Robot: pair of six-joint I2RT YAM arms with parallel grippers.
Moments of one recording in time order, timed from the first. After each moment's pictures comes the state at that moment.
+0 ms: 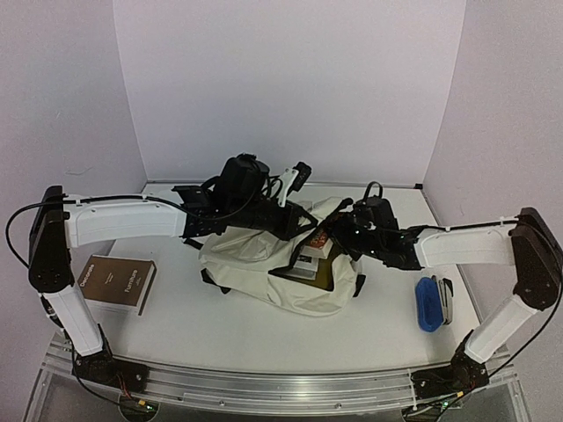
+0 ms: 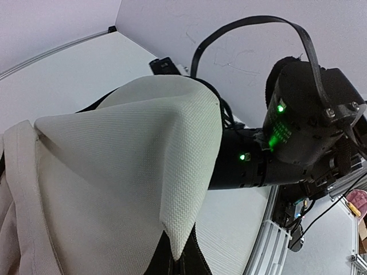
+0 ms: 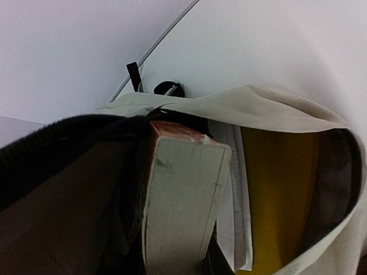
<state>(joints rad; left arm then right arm) -0.99 1.74 1.41 -0.08 0.26 -0.34 0.75 1.59 0.90 0.17 0.20 1.18</state>
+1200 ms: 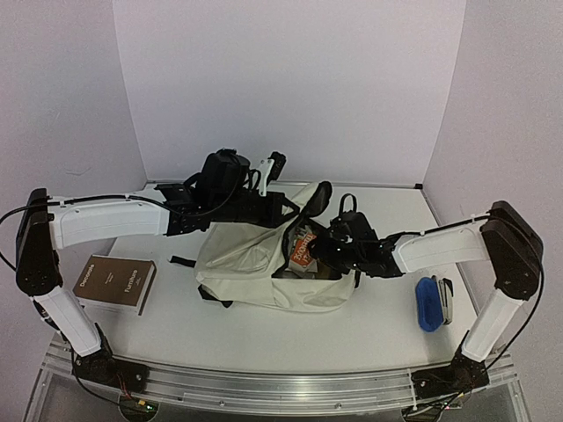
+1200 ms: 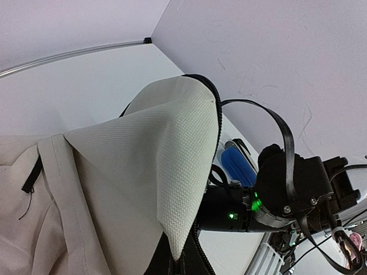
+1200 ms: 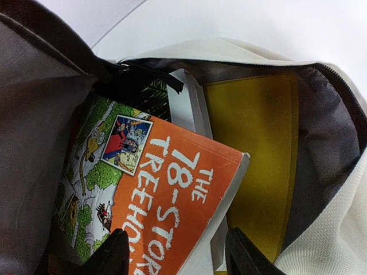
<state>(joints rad) -0.94 1.65 1.33 -0.05 0.18 -0.47 0.81 1.73 0.93 0.14 0.23 1.03</state>
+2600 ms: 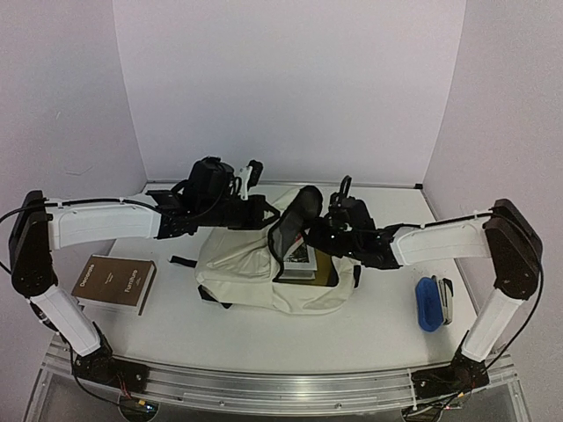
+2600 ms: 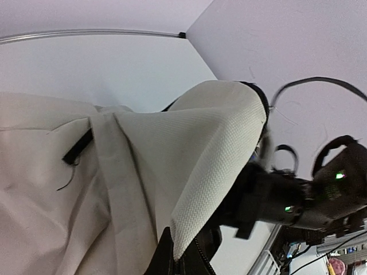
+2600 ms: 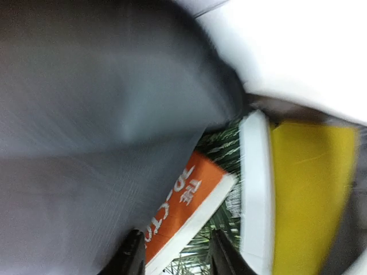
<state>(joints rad) -0.85 1.62 1.22 -0.02 0.20 -0.58 0.82 1.76 1.02 0.21 0.19 0.87</state>
